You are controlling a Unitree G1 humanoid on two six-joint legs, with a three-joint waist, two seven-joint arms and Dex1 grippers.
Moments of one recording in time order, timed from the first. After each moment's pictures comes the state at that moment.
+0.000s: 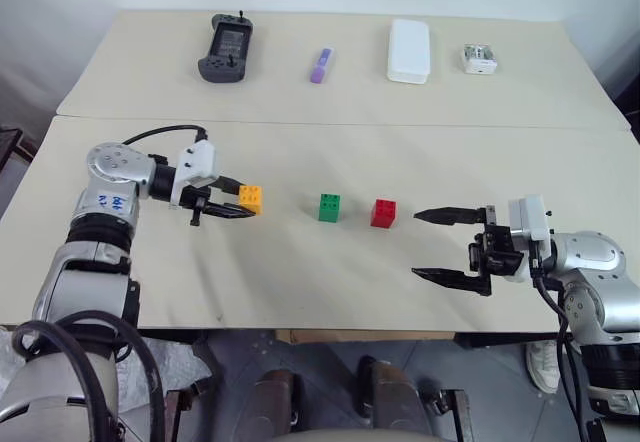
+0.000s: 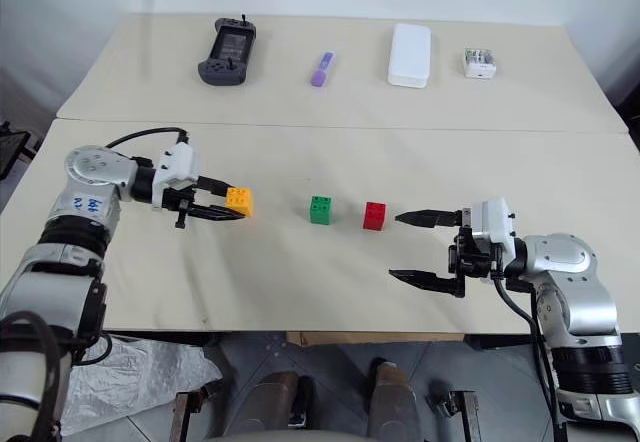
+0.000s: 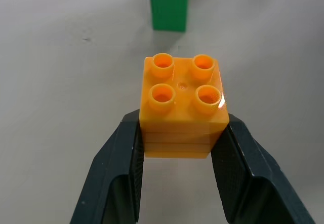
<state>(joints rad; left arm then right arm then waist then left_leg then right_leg) -1.06 0.63 -0.16 1.16 -0.06 -0.41 -1.50 -0.20 -0.70 -0.14 -0.10 0.58 0.13 1.36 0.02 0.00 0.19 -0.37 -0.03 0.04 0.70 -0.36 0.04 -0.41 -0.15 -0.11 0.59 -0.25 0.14</state>
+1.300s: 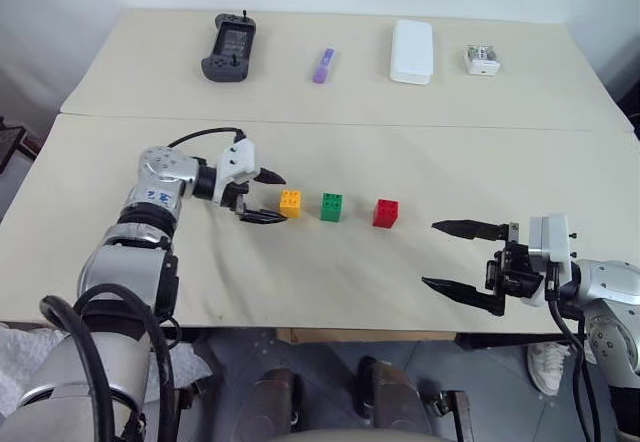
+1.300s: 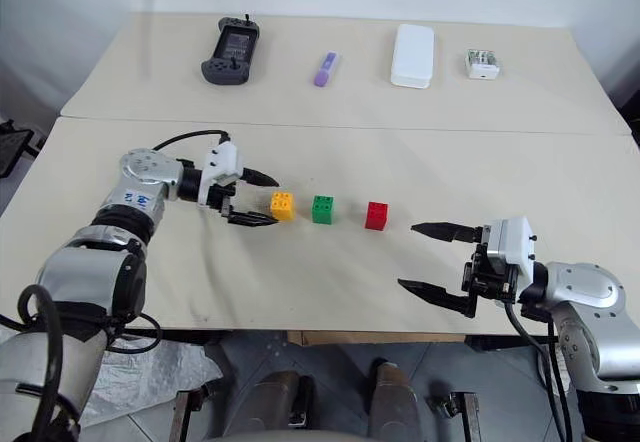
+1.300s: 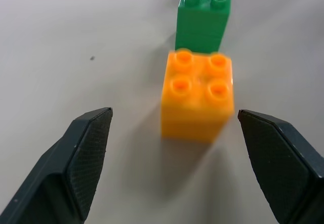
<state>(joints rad) -1.11 0.53 0.01 1.32 0.05 -0.42 -1.43 -0.03 -0.73 -0.23 -0.26 0.62 0.16 1.24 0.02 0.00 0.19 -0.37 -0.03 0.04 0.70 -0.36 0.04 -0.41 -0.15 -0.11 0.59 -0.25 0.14</state>
